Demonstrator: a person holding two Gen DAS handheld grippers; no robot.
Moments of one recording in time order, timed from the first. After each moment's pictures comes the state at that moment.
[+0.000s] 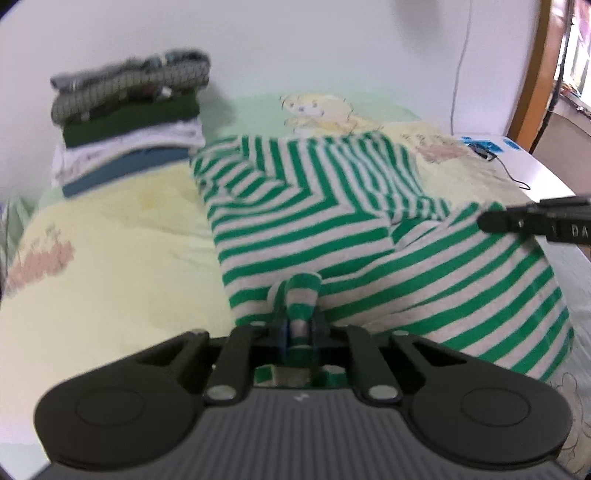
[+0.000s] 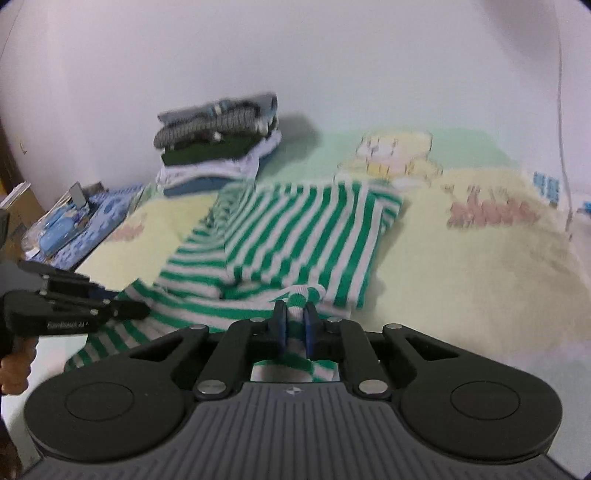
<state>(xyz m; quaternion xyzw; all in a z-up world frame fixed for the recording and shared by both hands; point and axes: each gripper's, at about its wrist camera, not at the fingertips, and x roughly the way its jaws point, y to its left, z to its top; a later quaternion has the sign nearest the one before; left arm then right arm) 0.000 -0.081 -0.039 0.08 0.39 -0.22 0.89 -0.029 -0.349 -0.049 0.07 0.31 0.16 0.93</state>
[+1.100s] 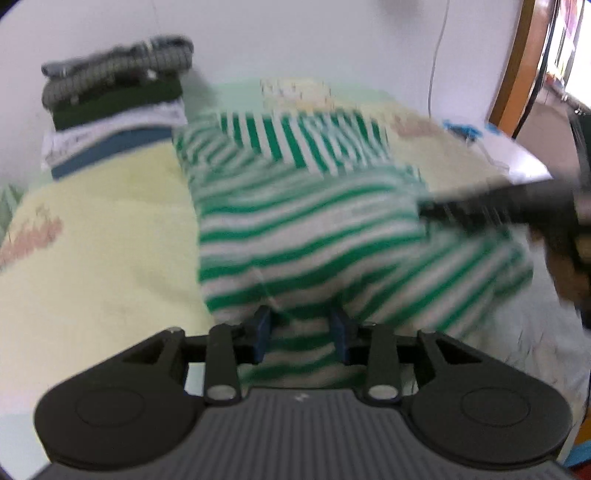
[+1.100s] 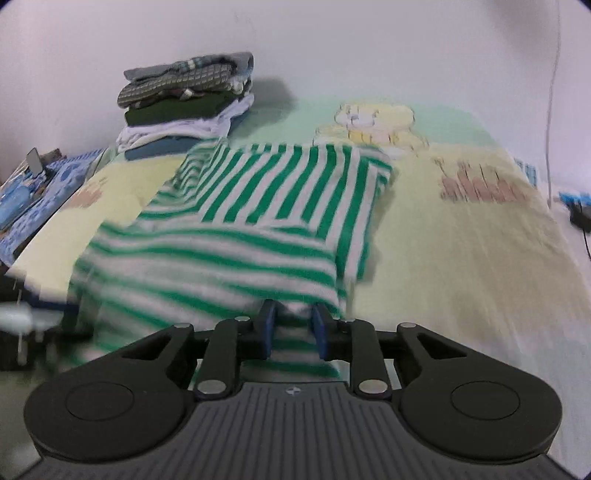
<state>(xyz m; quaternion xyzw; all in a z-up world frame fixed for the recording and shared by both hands) -0.032 -0.078 -0.051 0.08 0.41 -0.25 0.87 -0.007 -0.308 -0.078 0.02 0.36 0.09 0.93</state>
